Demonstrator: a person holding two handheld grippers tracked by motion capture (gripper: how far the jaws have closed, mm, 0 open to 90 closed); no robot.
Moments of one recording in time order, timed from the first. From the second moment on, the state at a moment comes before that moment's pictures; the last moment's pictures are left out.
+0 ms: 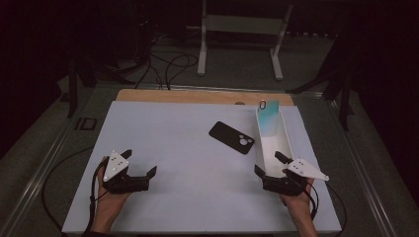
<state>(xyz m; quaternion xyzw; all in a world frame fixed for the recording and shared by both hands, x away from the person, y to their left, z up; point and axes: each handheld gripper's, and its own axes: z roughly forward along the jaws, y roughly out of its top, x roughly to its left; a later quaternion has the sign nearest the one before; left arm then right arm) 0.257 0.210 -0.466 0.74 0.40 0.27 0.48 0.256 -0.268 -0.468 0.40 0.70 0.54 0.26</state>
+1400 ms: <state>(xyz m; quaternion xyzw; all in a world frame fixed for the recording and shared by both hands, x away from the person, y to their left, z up) 0.347 0.094 -0.417 0.79 0.30 0.23 0.49 0.256 -0.273 -0.472 0.40 0.69 0.55 0.26</state>
